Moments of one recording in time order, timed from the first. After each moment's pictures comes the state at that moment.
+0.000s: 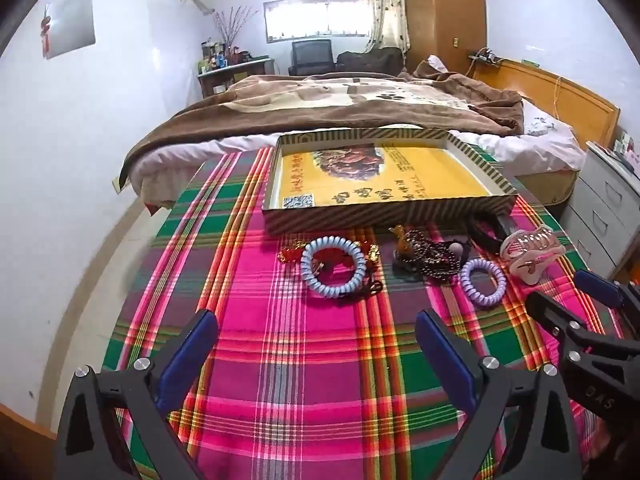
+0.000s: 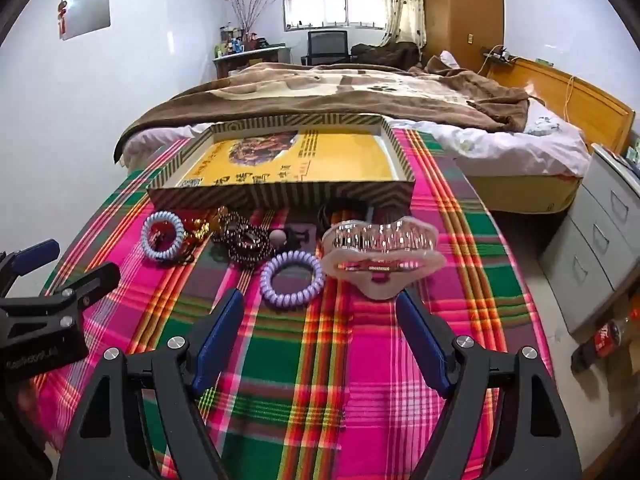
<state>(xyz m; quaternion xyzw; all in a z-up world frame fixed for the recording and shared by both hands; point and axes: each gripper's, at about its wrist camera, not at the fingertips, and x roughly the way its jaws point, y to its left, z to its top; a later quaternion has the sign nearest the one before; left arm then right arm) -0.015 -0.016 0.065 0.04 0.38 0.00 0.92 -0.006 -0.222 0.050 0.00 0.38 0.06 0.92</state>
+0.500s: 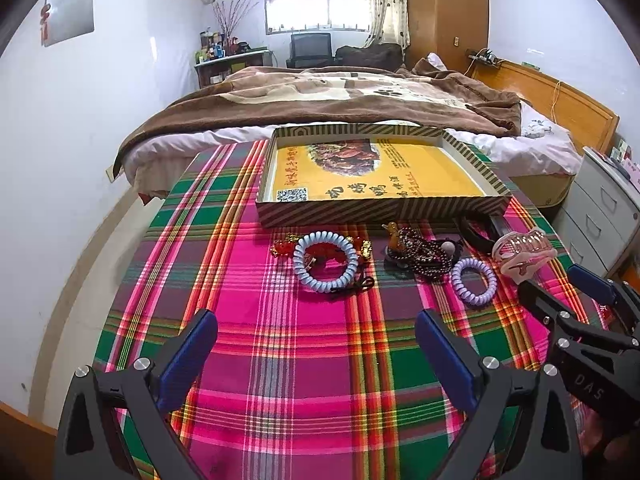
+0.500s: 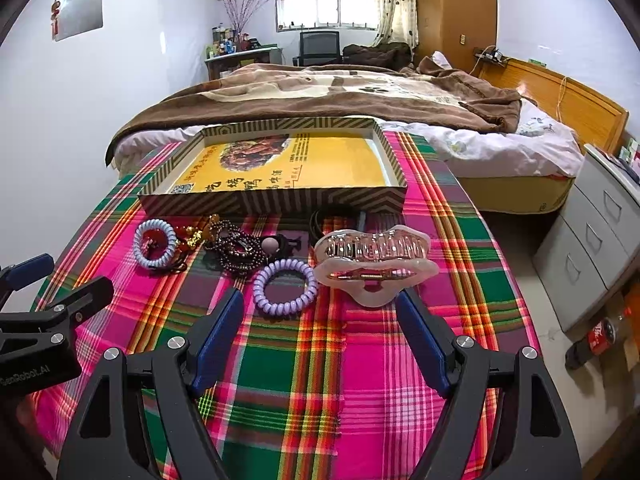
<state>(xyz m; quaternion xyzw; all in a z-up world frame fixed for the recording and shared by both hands) -0.014 -0.011 0.065 0.02 0.39 0.00 0.92 -0.006 -0.227 0.052 0.01 0.38 0.04 0.93</state>
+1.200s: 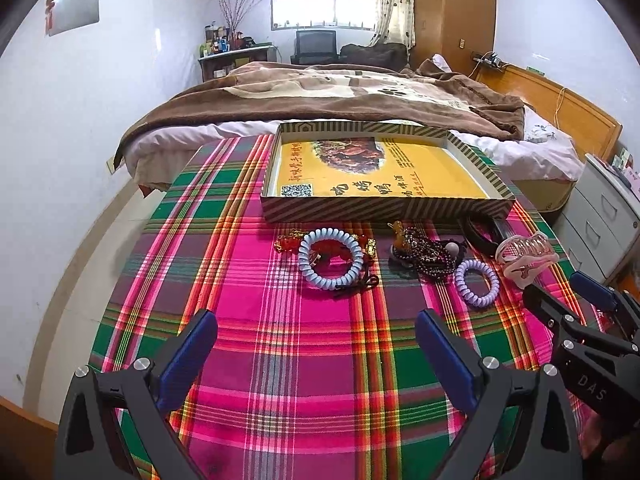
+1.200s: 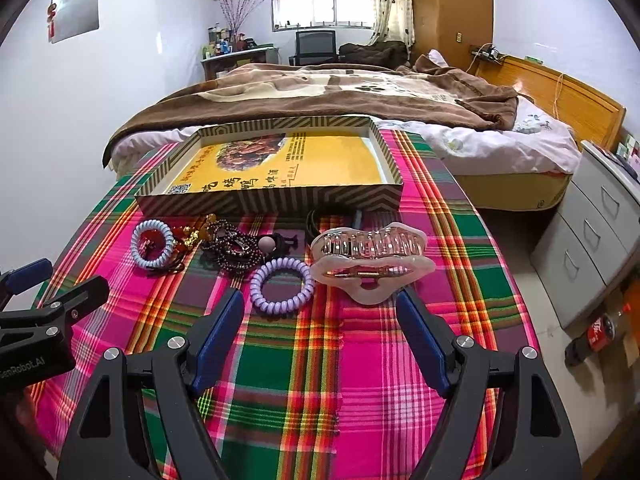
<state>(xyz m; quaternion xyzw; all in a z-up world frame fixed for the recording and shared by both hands) -0.013 -0.006 0.063 0.00 0.40 0.00 0.92 -0.007 -0.227 0.053 0.01 0.38 0.04 0.93</state>
